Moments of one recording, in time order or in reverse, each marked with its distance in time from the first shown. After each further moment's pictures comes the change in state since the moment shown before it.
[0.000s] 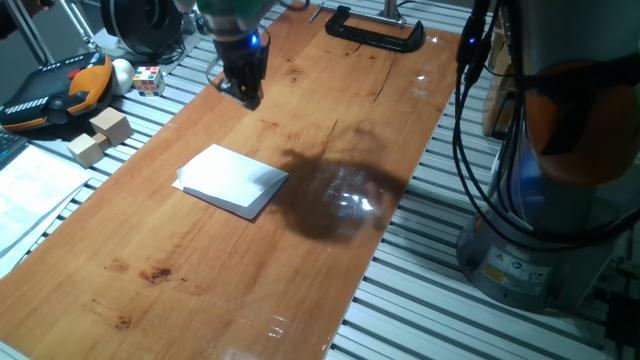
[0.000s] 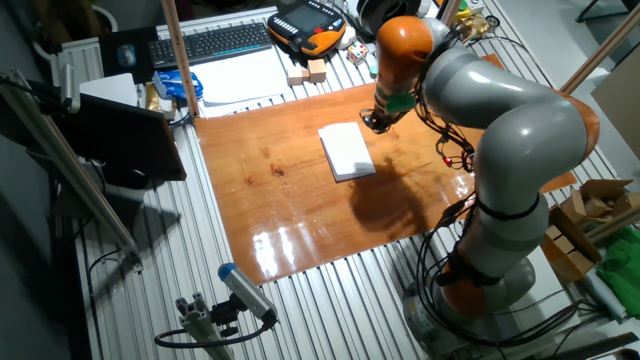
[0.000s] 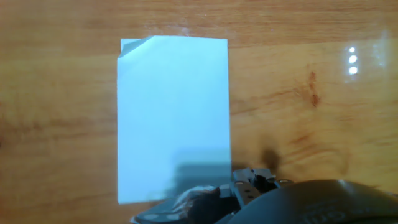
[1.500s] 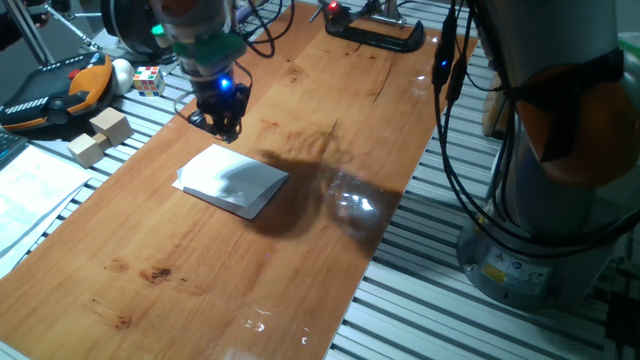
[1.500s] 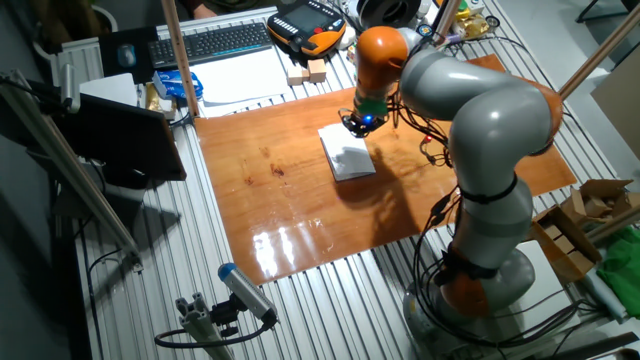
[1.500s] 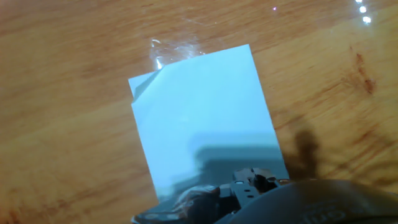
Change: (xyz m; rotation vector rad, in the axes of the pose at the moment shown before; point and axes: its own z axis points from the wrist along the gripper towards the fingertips) arm -0.034 0.046 0.053 -0.034 0.030 0.252
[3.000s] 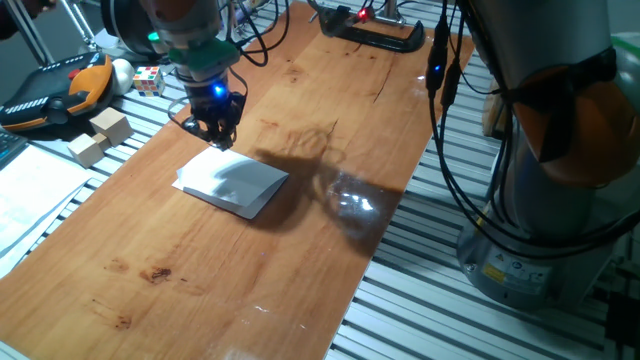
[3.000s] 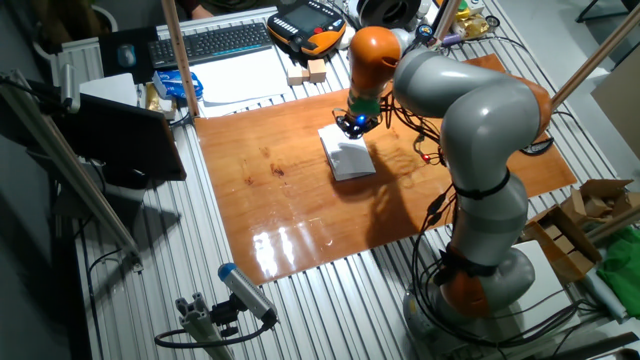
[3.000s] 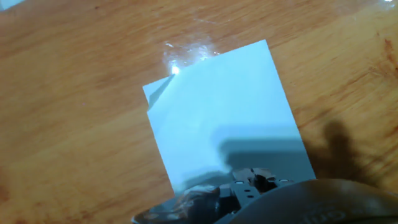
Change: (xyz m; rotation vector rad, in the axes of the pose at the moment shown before) arm -0.002 0.011 0.009 -0.012 0.032 -0.001
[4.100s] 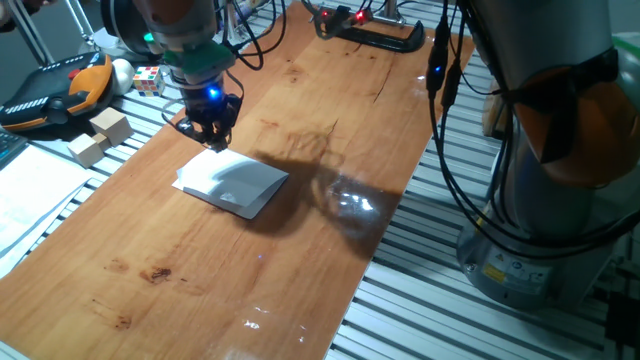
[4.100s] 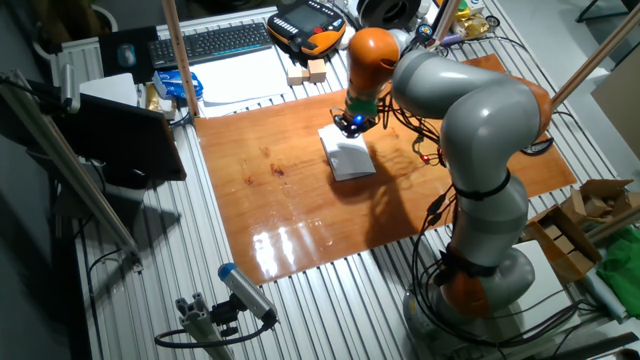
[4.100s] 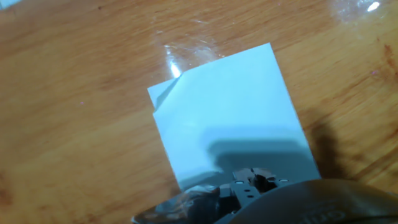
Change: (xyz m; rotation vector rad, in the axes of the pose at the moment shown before) arm -0.004 0.015 -0.003 -0.034 -0.023 0.099
